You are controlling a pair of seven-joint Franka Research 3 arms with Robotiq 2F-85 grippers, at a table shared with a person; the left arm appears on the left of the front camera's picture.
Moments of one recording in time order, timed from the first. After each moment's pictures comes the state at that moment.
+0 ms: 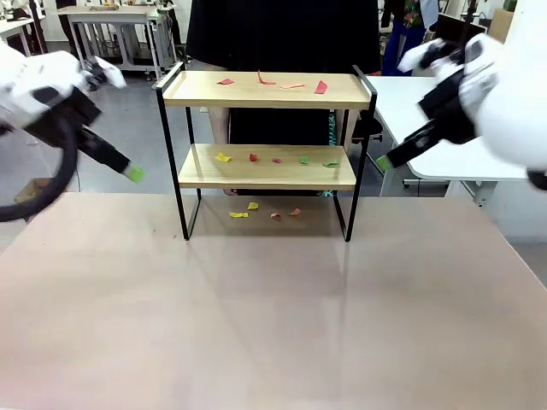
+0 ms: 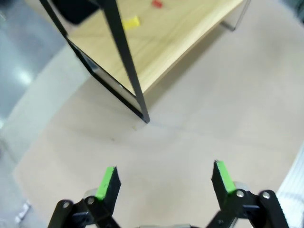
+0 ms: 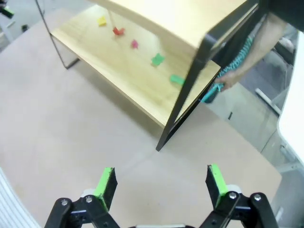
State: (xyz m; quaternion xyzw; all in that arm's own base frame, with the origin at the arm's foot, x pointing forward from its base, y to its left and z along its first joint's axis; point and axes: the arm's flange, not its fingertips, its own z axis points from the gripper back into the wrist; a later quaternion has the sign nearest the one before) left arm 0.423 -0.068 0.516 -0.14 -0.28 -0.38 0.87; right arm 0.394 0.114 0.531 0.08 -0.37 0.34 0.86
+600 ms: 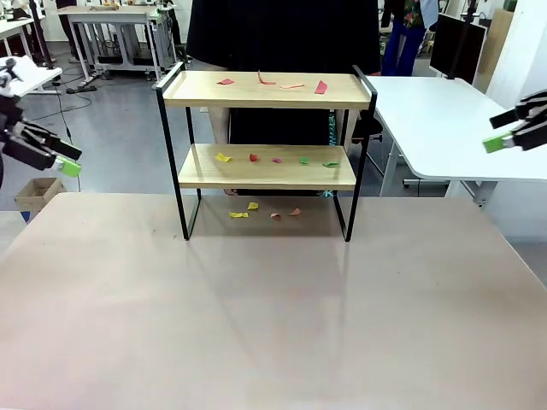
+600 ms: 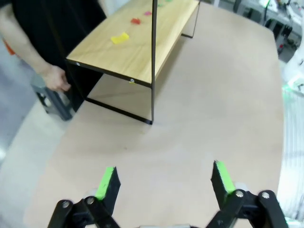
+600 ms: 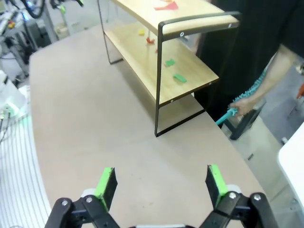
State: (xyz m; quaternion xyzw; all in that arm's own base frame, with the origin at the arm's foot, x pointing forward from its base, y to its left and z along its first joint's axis) left arm 0.462 0.071 0.479 -0.26 -0.34 -0.50 0.75; right arm 0.397 -0.072 0.551 0.21 -0.40 0.45 0.77
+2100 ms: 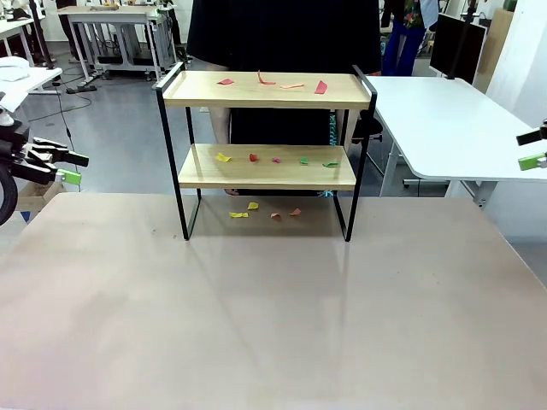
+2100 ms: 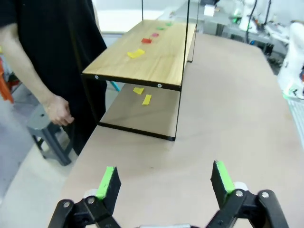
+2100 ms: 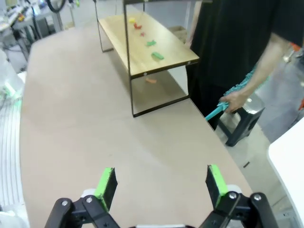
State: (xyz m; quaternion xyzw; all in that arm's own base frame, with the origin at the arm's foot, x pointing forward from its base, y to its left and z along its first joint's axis) left arm 0.532 0.121 0.400 -0.34 -0.41 -0.51 0.67; right arm 0.450 -0.174 0.488 0.23 -0.42 0.47 0.74
